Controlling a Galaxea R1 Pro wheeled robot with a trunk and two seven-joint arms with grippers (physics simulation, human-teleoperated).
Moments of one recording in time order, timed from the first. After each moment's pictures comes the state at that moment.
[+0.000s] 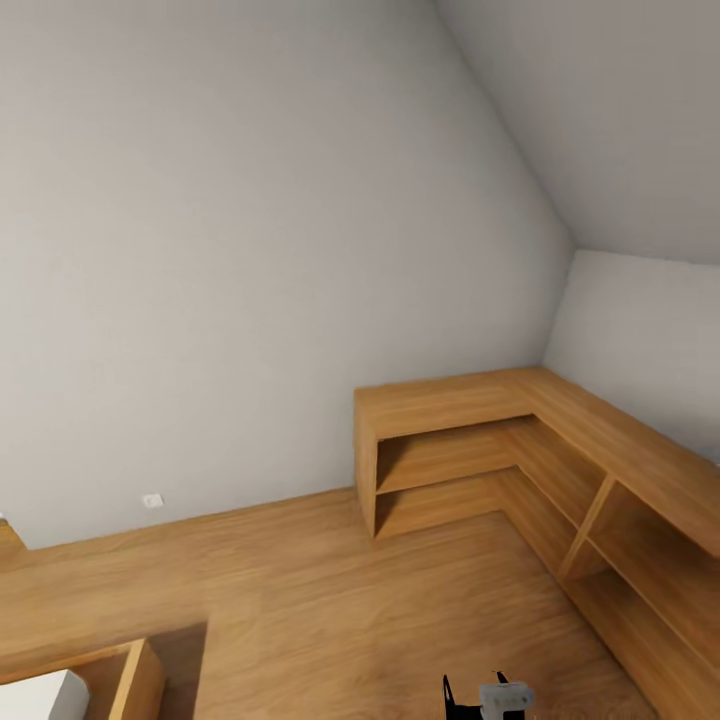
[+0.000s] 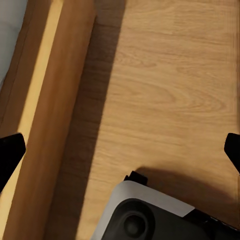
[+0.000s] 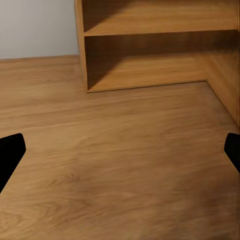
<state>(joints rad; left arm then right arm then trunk) 0.01 0.06 -0.16 -0.46 0.50 -0.27 0.25 -0.38 0.07 0.20 0.02 -0.02 -0.81 -0.19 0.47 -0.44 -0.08</state>
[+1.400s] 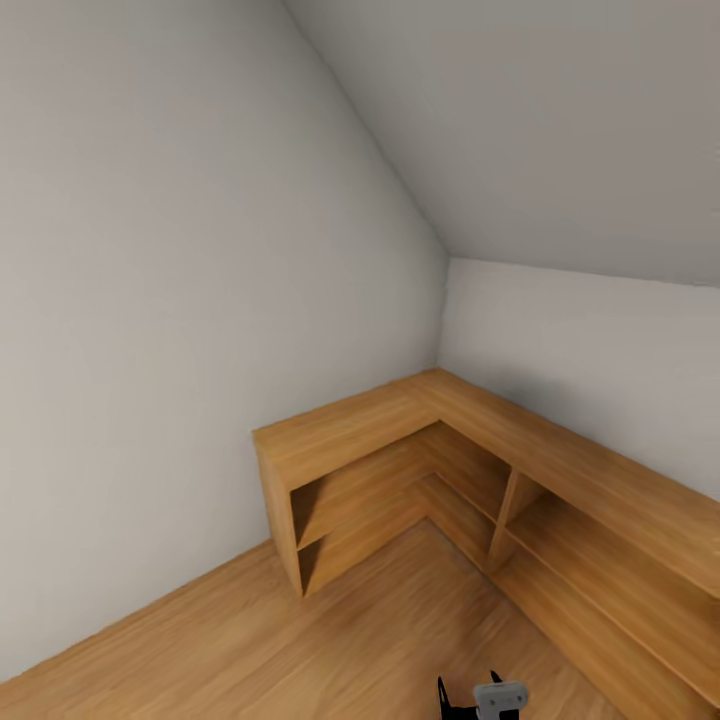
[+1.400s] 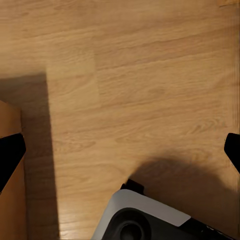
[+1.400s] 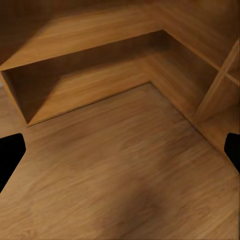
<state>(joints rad) 0.01 0.06 -0.16 -0.46 0.50 -0.27 0.25 -0.38 0.07 0.20 0.02 -0.02 -0.81 -0.14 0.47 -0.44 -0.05</state>
